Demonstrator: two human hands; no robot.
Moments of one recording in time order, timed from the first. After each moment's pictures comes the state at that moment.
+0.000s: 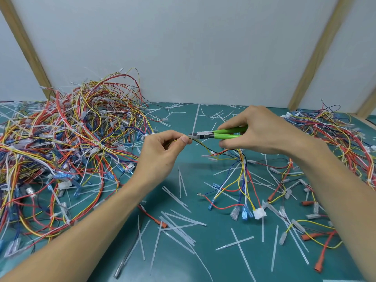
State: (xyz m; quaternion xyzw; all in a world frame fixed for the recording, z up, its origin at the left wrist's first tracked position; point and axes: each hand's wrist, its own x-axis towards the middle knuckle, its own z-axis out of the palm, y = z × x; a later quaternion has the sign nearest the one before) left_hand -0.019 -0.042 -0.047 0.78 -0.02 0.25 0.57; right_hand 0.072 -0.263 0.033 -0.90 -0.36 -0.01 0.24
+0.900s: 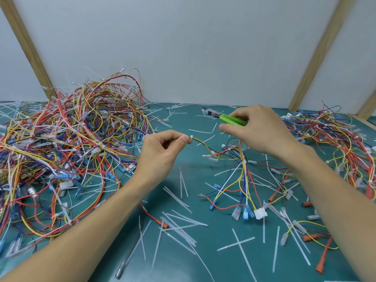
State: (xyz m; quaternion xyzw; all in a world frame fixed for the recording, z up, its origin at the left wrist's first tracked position) left_hand -0.022 -0.044 -0.042 0.77 0.00 0.27 0.57; right_hand 0.087 -0.255 0.013 -0.93 -0.25 -0.12 0.25
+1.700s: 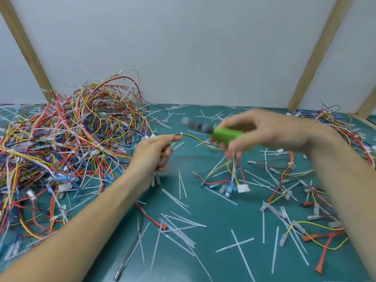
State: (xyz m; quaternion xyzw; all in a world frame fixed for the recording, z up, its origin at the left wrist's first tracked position) left_hand -0.008 -0.021 -0.054 0.66 0.11 0.11 0.74; right_hand 0.059 -0.270 0.057 -0.78 -0.42 0.27 0.37
